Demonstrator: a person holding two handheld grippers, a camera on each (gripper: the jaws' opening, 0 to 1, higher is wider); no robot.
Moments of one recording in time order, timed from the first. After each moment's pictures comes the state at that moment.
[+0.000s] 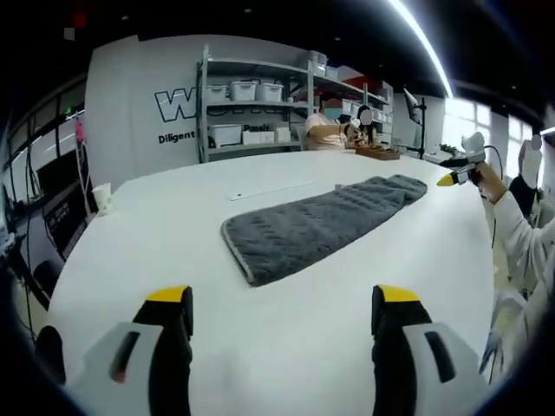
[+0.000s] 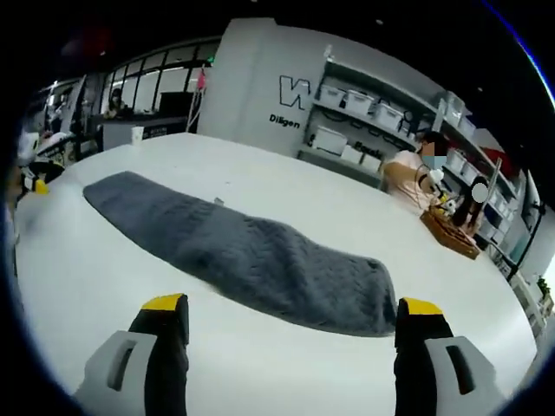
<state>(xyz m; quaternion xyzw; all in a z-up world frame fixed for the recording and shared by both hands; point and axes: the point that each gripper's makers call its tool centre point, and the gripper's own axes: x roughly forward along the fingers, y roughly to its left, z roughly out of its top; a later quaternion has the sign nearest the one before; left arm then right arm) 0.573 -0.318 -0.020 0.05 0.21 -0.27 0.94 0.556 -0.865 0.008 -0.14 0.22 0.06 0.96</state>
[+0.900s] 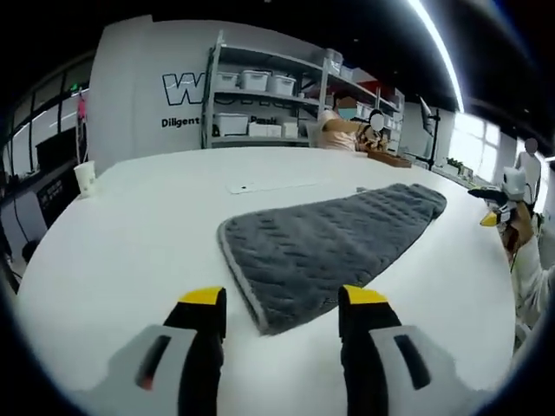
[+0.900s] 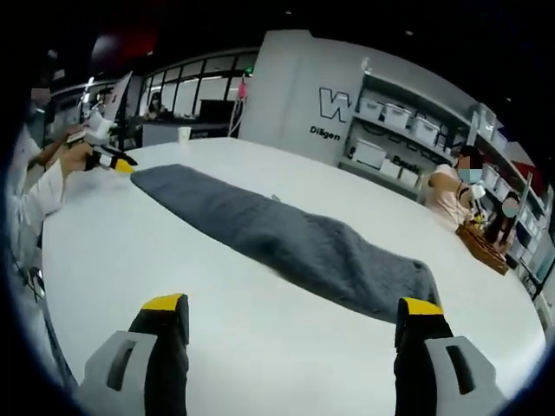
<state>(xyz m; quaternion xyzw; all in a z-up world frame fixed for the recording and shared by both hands) 0.652 -0.341 -0.063 0.01 0.23 -0.26 0.94 0.518 -0.816 -0.026 -0.15 0.22 0.15 0.95</state>
